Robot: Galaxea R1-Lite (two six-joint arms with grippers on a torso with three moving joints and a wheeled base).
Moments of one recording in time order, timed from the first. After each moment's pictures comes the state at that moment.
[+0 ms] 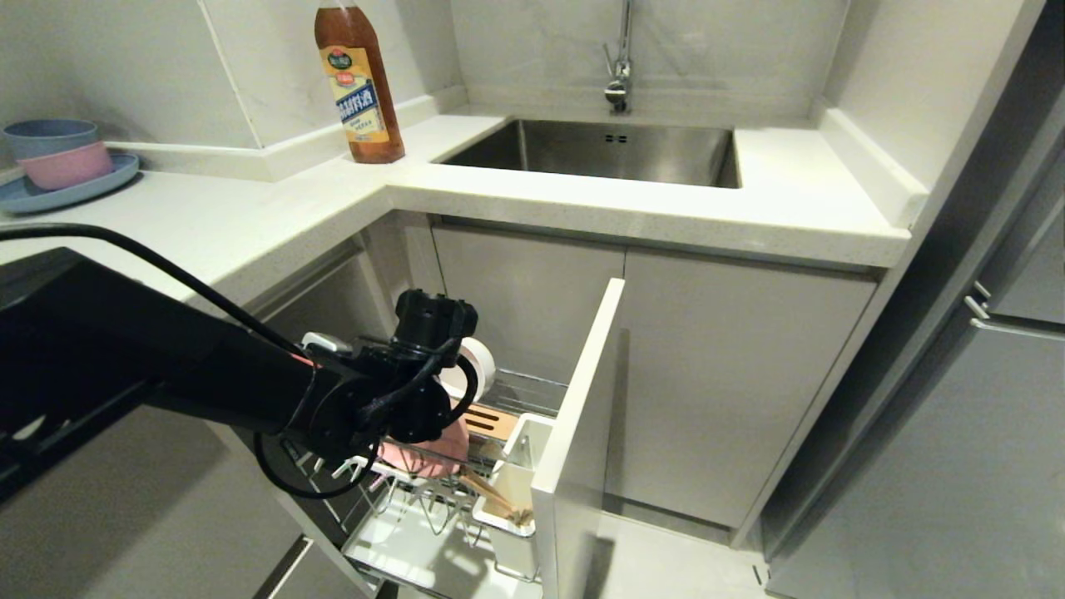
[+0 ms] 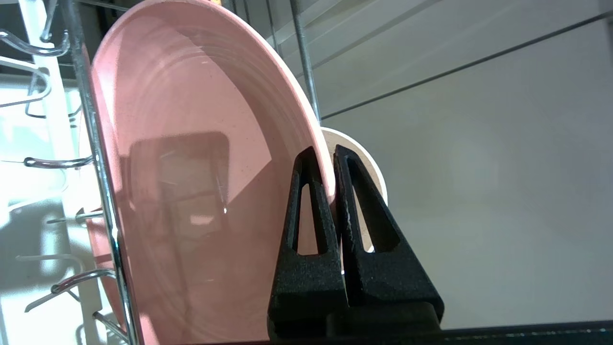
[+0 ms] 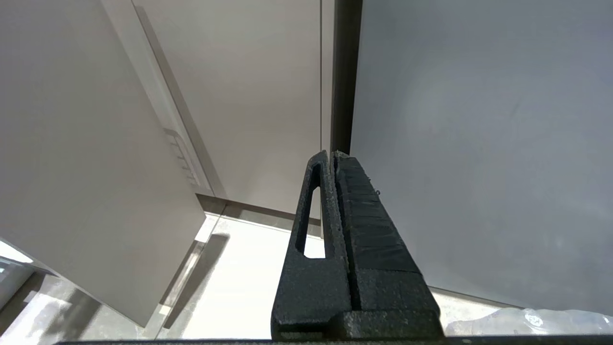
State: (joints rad) left arm -0.51 1.98 -1.06 -0.35 0.90 -1.43; right arm 0.00 0.00 0.00 0.00 -0.02 0.02
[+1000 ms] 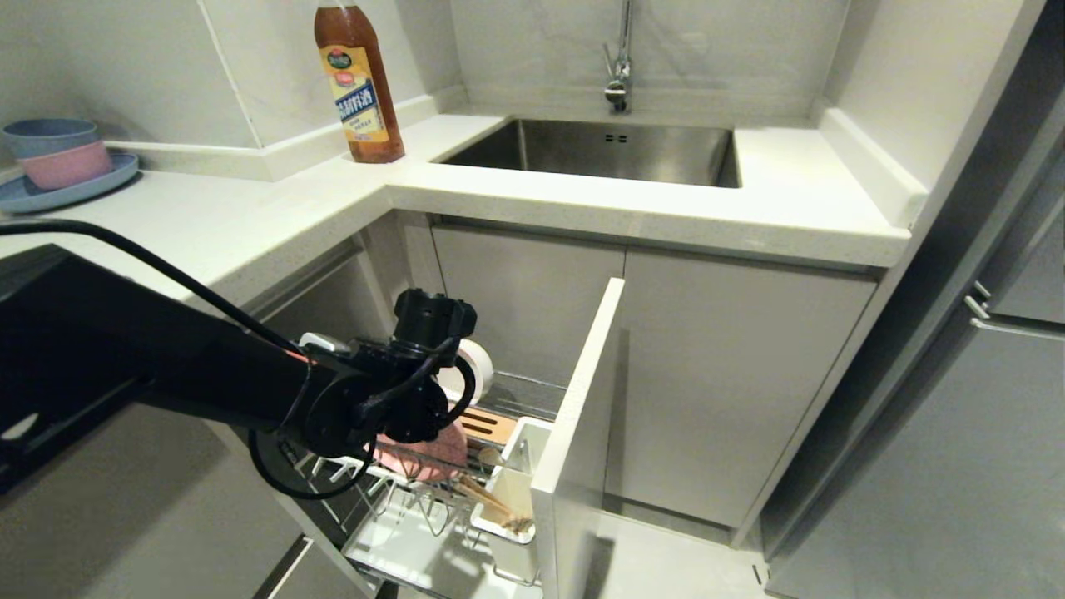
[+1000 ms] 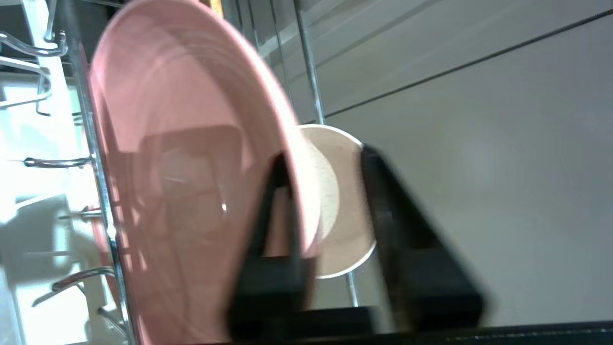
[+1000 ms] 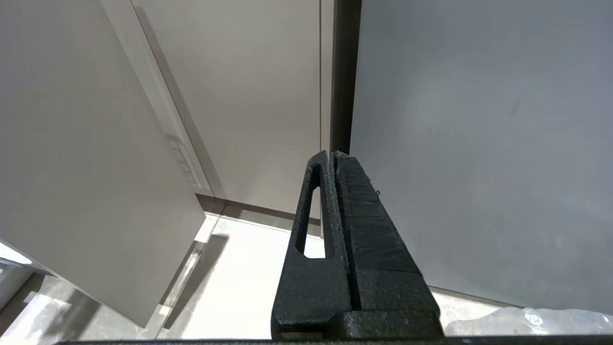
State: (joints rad) left arm -0.51 1.97 -1.06 -0.31 0.90 -1.43; right arm 0.00 0.00 0.00 0.00 -0.02 0.02
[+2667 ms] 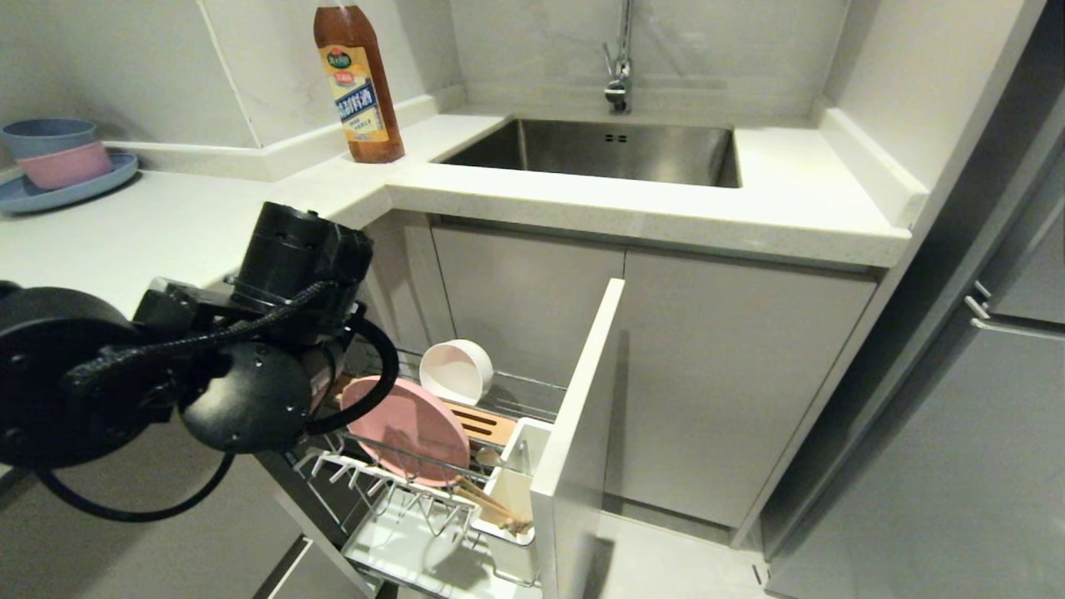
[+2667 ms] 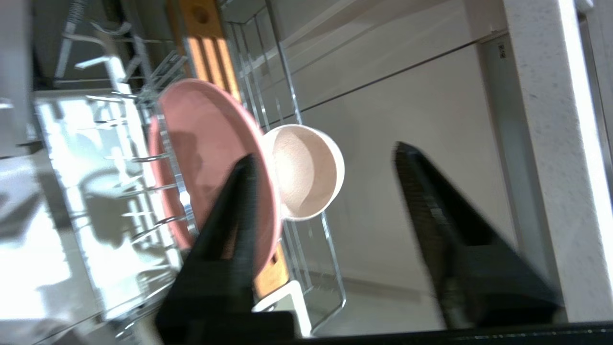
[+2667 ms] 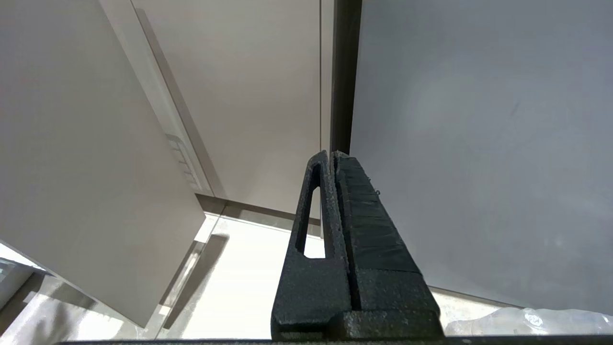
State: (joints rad) left arm -0.59 1.55 -1.06 0.13 0.90 -1.43; right arm 0.00 0.00 0.00 0.00 -0.02 0.02
